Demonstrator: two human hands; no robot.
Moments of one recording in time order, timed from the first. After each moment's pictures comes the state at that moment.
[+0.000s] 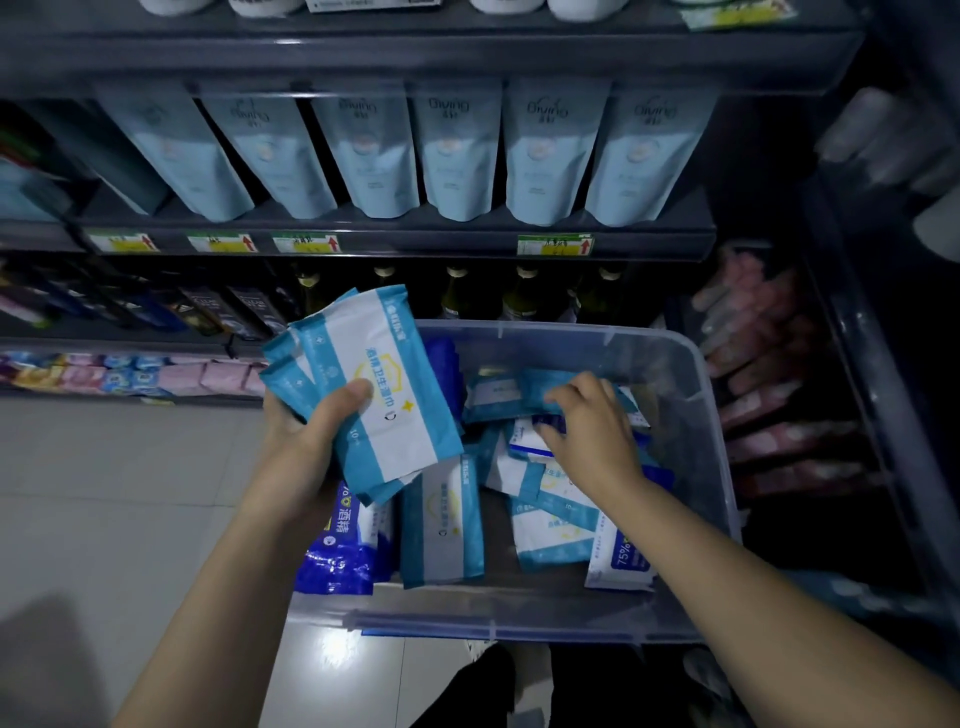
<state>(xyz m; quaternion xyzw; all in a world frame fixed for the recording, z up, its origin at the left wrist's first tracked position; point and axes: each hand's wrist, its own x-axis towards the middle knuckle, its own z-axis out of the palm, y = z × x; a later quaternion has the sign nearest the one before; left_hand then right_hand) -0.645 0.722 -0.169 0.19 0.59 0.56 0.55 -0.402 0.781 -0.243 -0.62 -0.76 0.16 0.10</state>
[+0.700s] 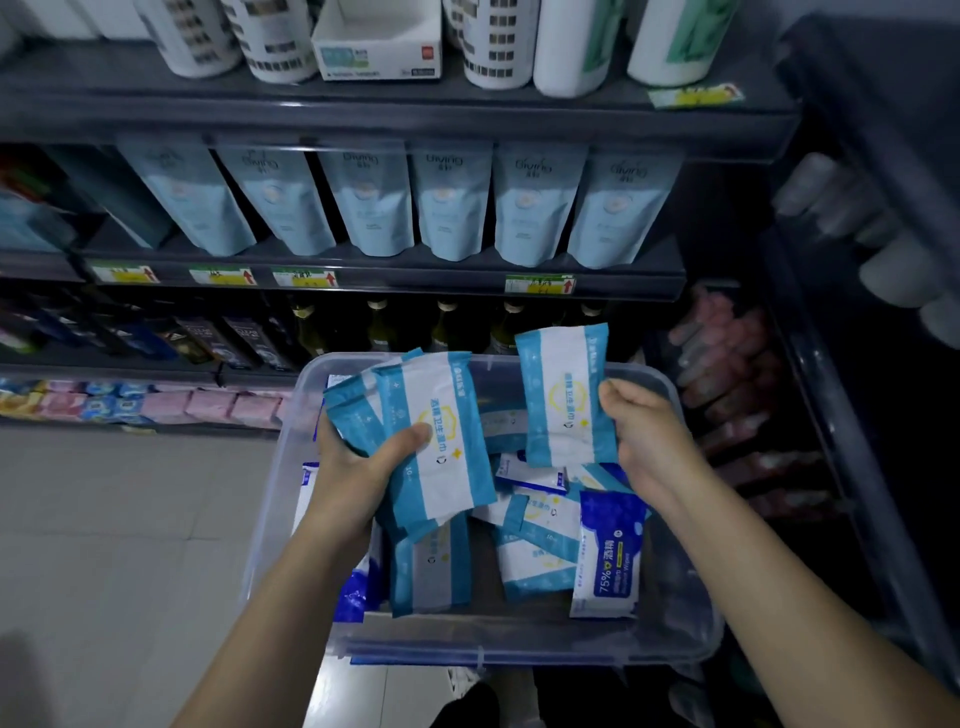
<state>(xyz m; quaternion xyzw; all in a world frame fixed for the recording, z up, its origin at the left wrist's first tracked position) -0.618 0.727 -0.182 0.24 0.61 0.51 0.56 -0.375 0.793 -0.167 -0.59 -0.30 0.63 0.41</state>
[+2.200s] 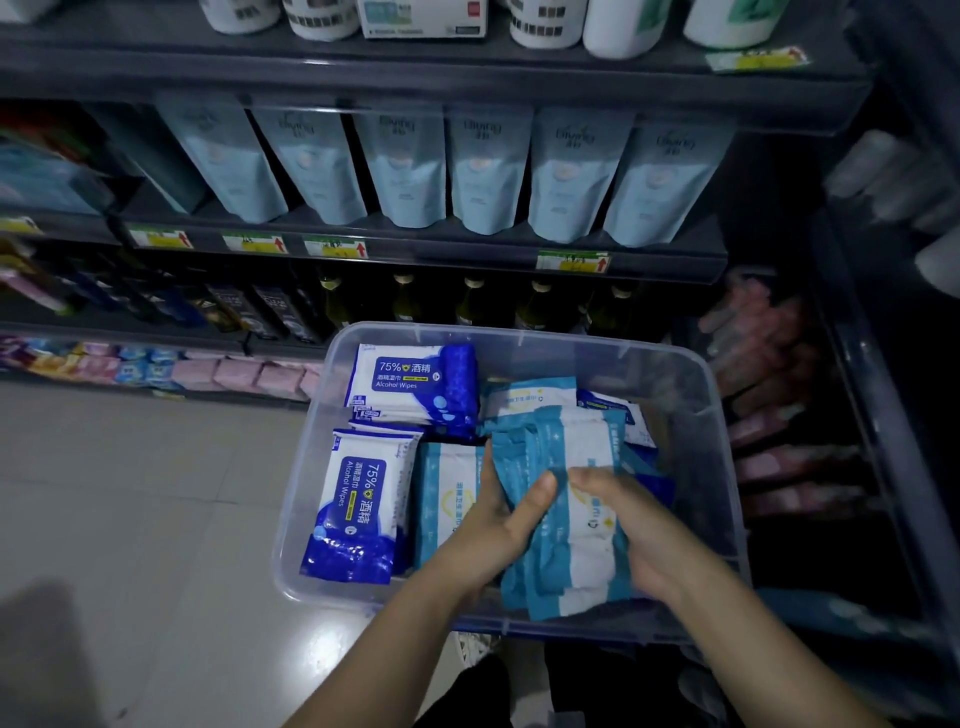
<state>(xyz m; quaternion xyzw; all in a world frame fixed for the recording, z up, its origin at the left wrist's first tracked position) -0.545 0.684 -0.199 0.34 0.54 0.31 0.70 -0.397 0.715 -0.178 -0.48 -0.23 0.80 0.27</state>
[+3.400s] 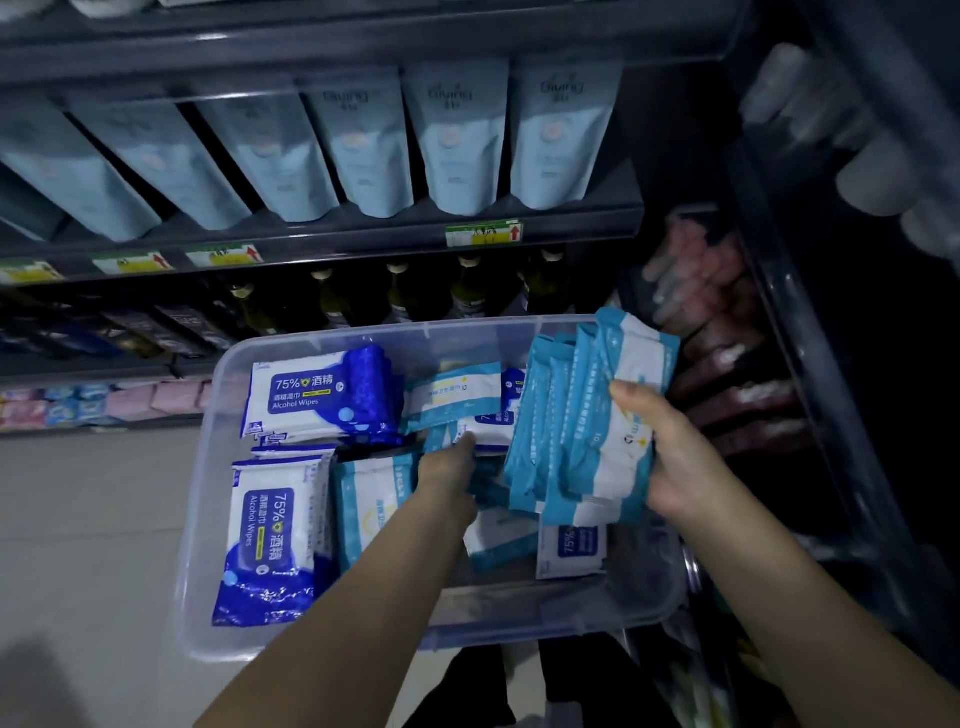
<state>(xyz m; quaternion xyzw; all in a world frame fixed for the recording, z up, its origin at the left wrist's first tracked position) -0.487 0.765 -0.252 -0.03 0.73 0.29 0.62 -0.315 0.763 -0.185 -0.42 -0.15 0.79 0.42</state>
